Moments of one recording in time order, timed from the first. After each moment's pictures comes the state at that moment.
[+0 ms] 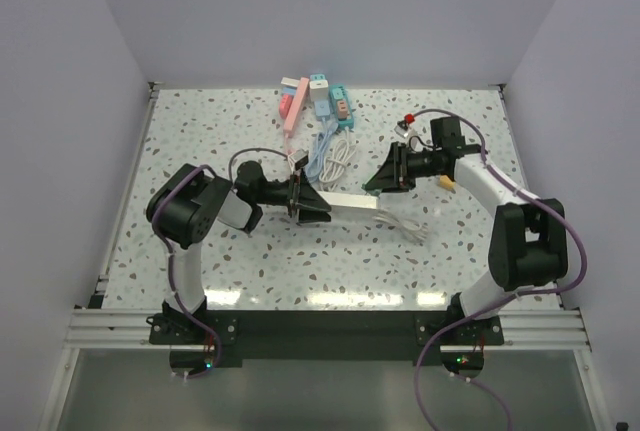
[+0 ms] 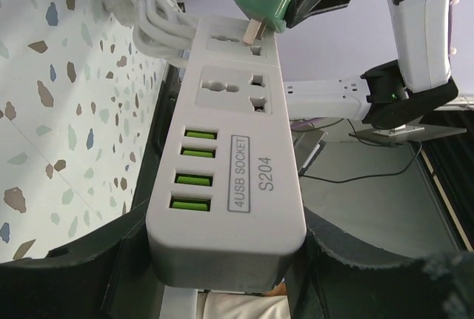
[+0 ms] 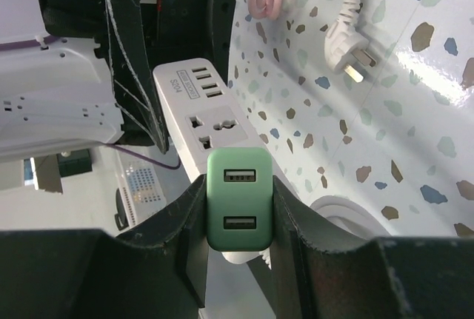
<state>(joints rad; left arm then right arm) -0.42 2.00 0.70 1.32 1.22 -1.57 0.13 1.60 1.10 -0.50 -1.00 0.34</state>
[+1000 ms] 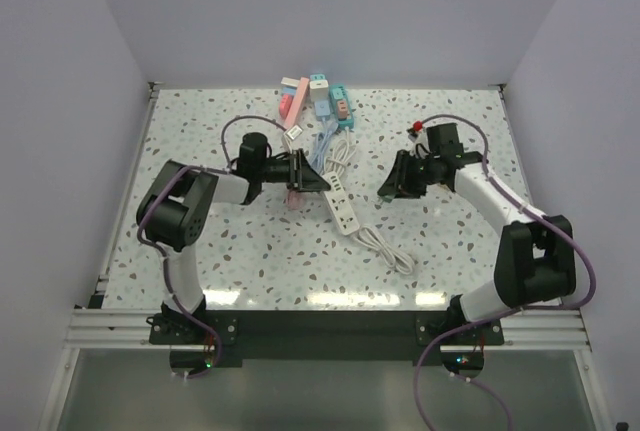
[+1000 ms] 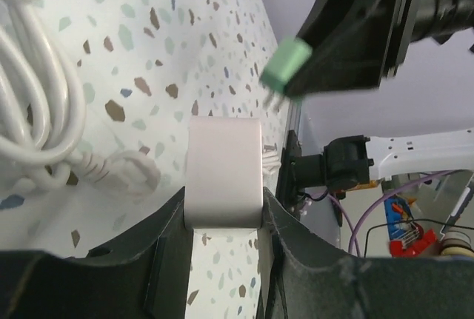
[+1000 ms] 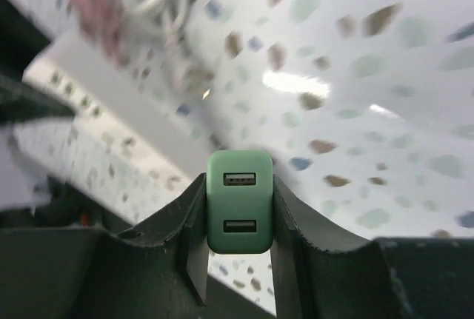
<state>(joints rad) -0.36 1.96 0.94 0.70 1.05 -0.84 0.20 1.50 1.02 -0.55 -0.55 0.39</state>
